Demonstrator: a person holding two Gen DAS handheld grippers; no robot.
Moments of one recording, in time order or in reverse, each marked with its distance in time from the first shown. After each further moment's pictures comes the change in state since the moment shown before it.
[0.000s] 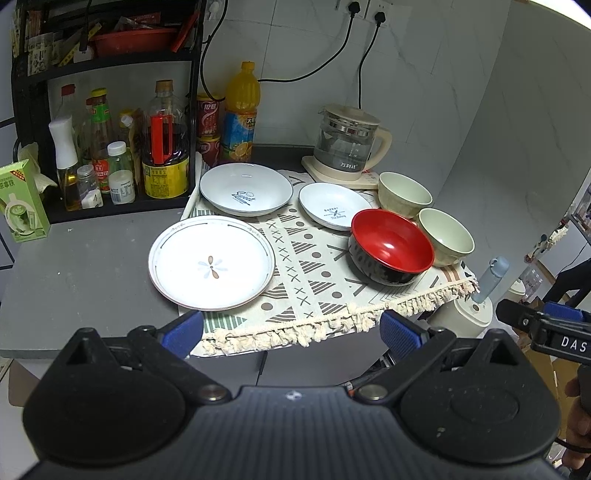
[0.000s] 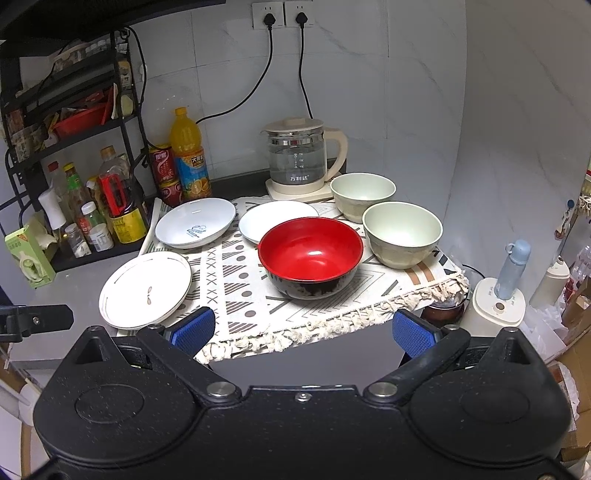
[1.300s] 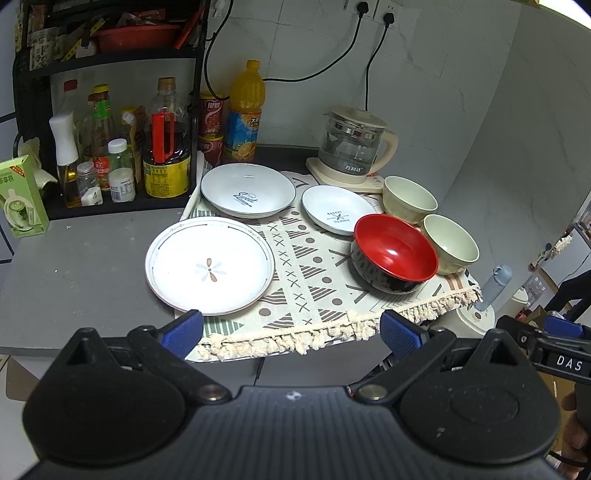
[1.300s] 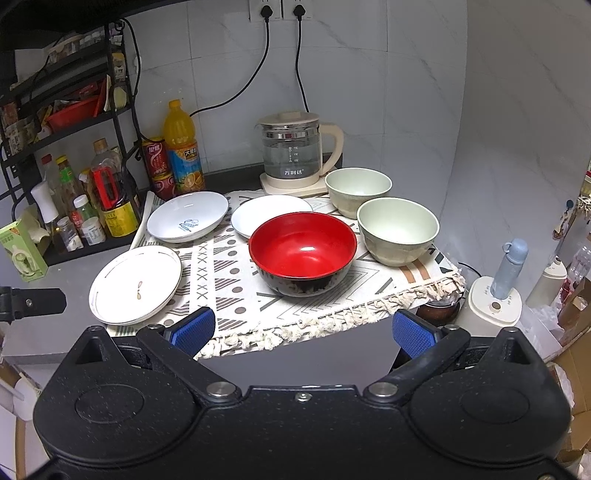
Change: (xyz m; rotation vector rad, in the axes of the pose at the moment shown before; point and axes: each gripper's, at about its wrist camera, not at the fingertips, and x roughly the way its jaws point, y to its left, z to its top) left arm 0.009 -0.005 0.010 -0.027 0.005 0.012; right arm 0.010 -0.007 0.001 -0.014 0.017 -0.012
